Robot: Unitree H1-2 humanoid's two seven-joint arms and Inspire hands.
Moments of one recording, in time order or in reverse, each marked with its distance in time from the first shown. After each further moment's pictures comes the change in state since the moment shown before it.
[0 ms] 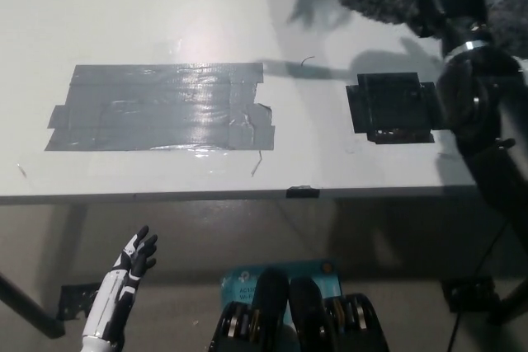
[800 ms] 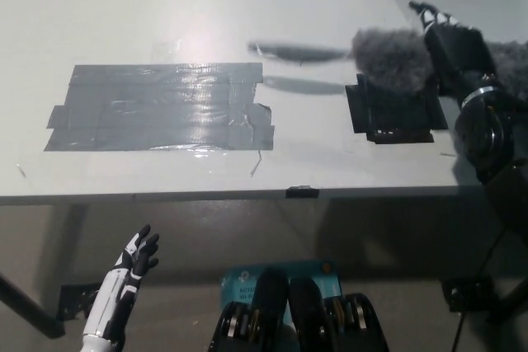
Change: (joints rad) left_arm 0.000 -0.001 0.000 -0.014 0.000 0.015 -0.004; right_arm 0.039 -0.013 0.015 0.262 0.095 -0.088 0.109
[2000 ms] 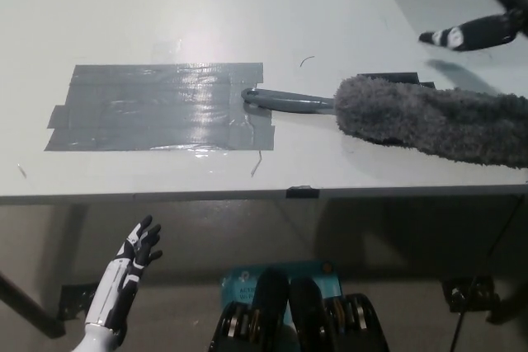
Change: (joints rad) left_arm -0.035 0.000 0.002 0.017 0.000 0.008 0.000; right_arm 0.026 -0.166 -0.282 -0.586 0.552 0.197 0.544
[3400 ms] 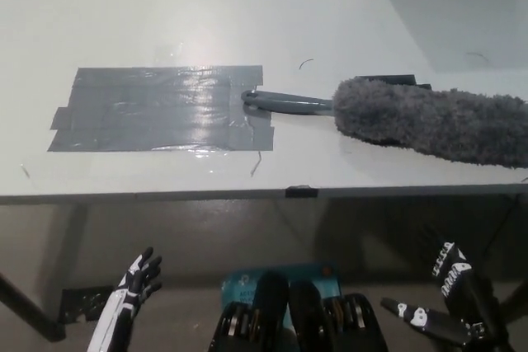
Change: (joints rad) left_arm 0.082 -0.007 -0.013 0.012 -0.002 -0.008 -0.001; right_arm 0.943 0.490 -0.169 -0.185 0.226 -0.339 -0.215
